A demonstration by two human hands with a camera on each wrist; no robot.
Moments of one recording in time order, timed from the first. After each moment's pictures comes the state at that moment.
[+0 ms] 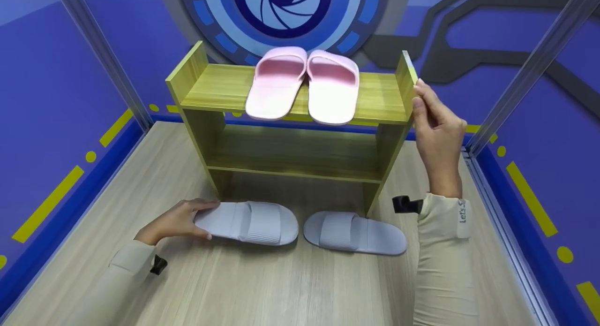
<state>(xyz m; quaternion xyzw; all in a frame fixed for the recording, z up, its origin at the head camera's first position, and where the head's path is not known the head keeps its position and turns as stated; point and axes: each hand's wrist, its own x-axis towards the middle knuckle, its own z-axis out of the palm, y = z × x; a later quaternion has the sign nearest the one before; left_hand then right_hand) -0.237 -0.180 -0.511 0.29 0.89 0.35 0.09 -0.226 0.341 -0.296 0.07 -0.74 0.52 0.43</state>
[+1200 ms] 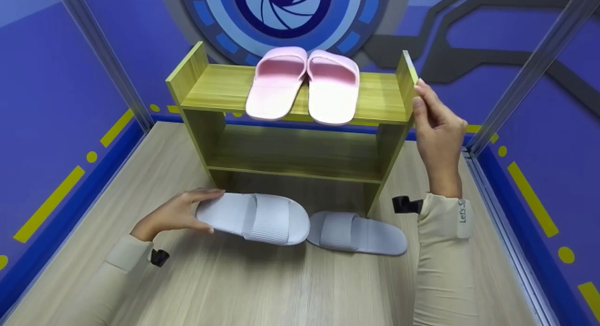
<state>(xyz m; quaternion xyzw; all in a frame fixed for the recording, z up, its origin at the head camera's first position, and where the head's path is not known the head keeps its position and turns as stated) -0.231 -0.164 -0.467 0.34 0.87 0.35 0.05 -0.226 0.341 -0.297 0.08 -0.73 0.53 0.43</state>
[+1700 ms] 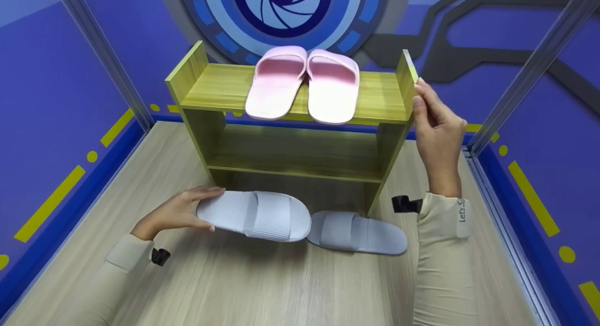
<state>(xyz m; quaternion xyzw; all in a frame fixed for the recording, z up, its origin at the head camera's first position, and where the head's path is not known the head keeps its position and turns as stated) -0.233 -0.162 -0.464 0.35 0.87 0.34 0.03 -0.226 0.340 -0.297 0.07 -0.73 0.53 0.43</state>
